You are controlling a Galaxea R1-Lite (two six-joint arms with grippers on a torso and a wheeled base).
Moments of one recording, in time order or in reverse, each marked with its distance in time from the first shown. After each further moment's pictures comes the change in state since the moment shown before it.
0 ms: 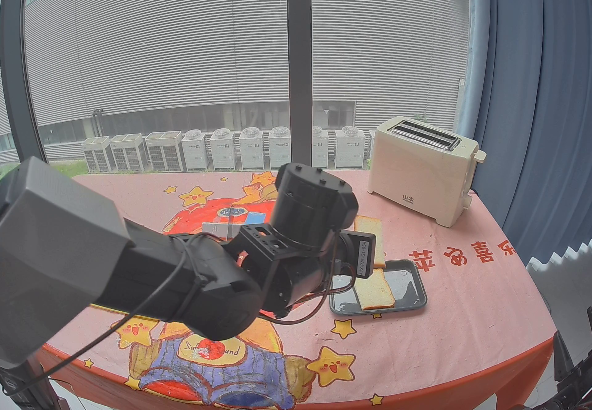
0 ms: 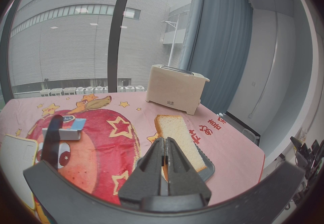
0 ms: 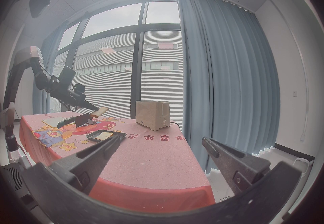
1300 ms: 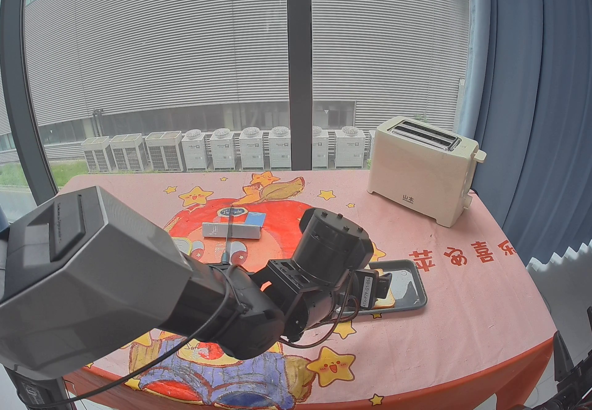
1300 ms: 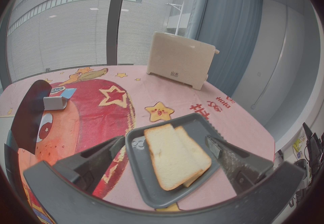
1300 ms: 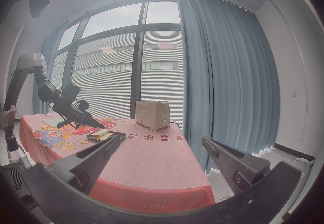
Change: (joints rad) left arm -0.026 0.105 0.030 -0.009 -0.010 -0.056; right arm 0.000 0.000 0.000 0.000 0.000 0.000
